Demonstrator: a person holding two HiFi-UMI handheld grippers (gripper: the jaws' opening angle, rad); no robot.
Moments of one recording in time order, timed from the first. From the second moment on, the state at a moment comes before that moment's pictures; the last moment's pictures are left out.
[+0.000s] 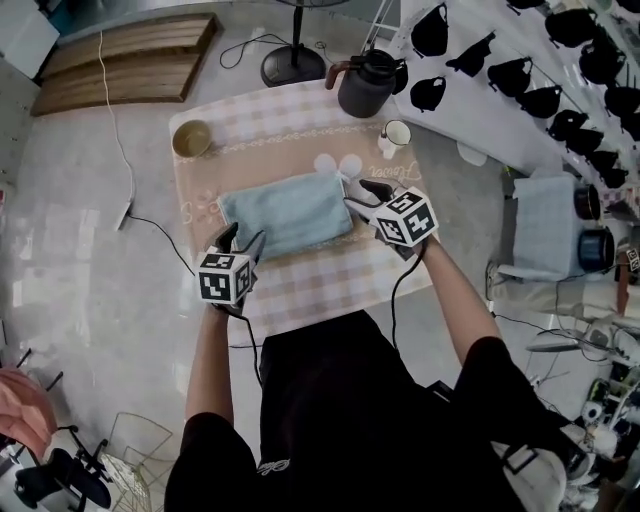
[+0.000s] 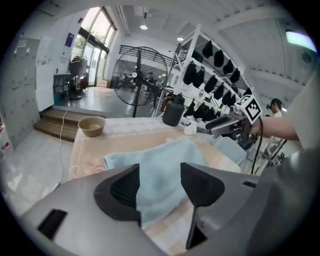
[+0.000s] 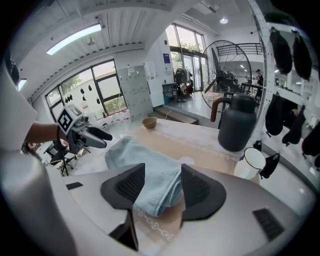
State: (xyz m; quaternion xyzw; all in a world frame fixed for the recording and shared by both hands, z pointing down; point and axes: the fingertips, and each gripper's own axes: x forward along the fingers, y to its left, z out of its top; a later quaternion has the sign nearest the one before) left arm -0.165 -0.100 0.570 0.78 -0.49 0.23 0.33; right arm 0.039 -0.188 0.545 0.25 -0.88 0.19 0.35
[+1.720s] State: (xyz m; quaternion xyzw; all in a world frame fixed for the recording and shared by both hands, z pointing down) left arm 0.082 -0.139 0.683 0.75 -0.43 0.45 0.23; right arm 0.017 -0.248 0.676 0.00 -0.88 0.25 0.41
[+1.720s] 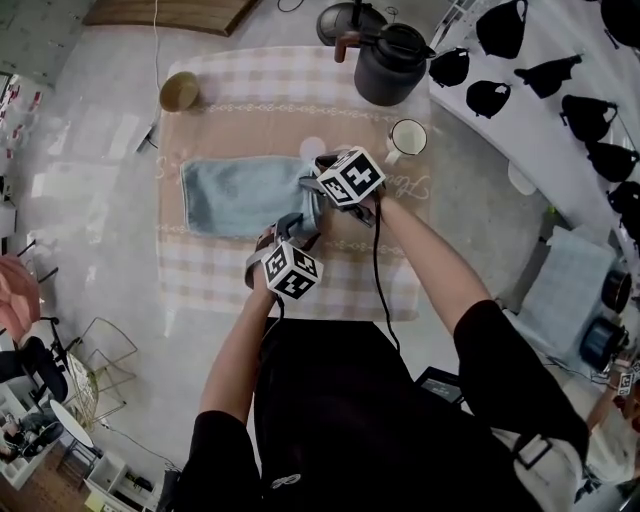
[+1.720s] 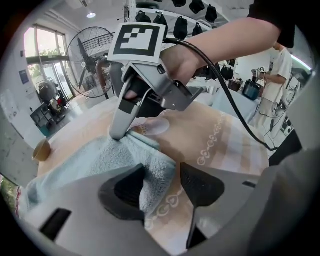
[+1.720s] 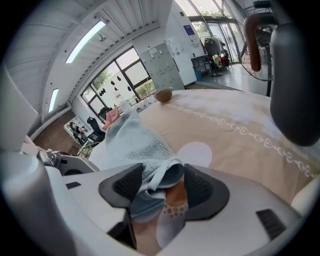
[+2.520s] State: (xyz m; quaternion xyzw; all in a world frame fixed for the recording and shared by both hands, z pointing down) left arm 0.062 -0.147 0.688 0.72 -0.49 0.40 0.29; right arm 0.013 -0.243 0.688 0.01 -0.87 0.23 0.44
